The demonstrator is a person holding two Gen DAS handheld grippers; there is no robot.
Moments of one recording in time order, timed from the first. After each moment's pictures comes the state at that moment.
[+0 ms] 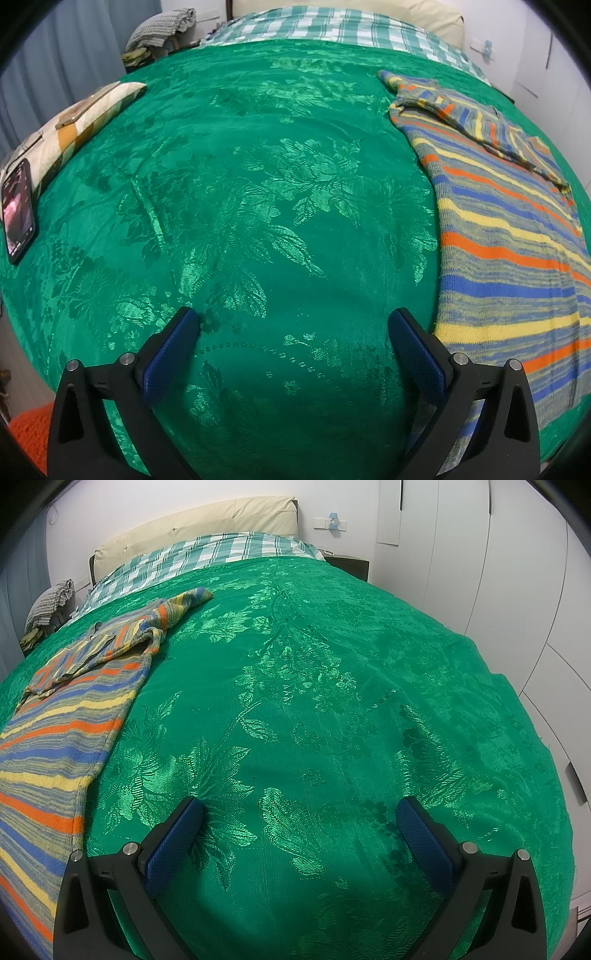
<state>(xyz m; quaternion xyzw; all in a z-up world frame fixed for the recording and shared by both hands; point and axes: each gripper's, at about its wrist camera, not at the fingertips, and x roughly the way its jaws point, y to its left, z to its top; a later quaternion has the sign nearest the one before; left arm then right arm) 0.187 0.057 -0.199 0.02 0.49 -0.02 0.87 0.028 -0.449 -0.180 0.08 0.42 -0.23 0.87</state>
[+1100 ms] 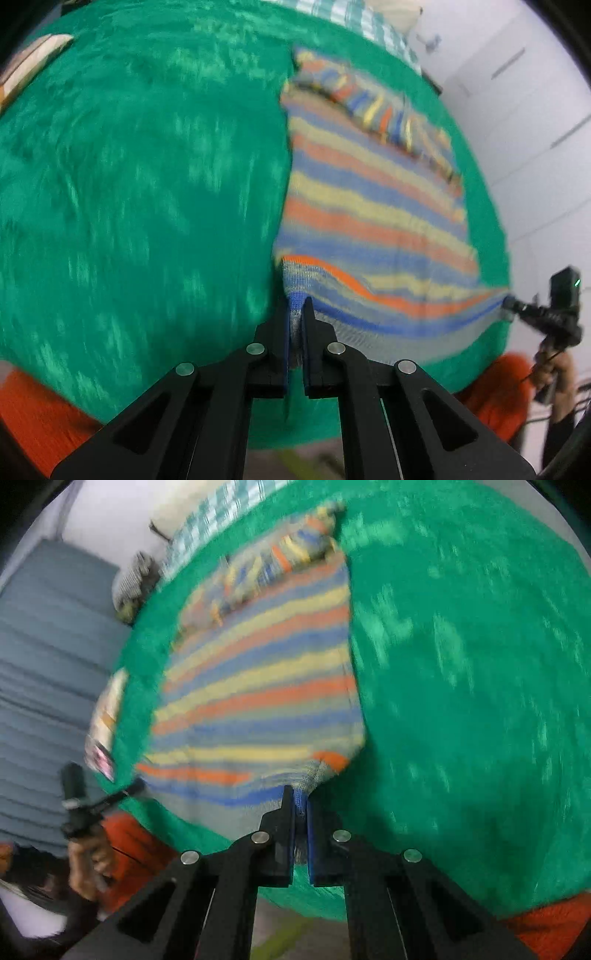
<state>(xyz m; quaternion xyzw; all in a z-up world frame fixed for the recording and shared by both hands) 0.196 0.034 -0.140 -0.12 0.58 -0.21 0.78 0.011 -0.385 -0.112 0.32 0.55 0.05 0.77</state>
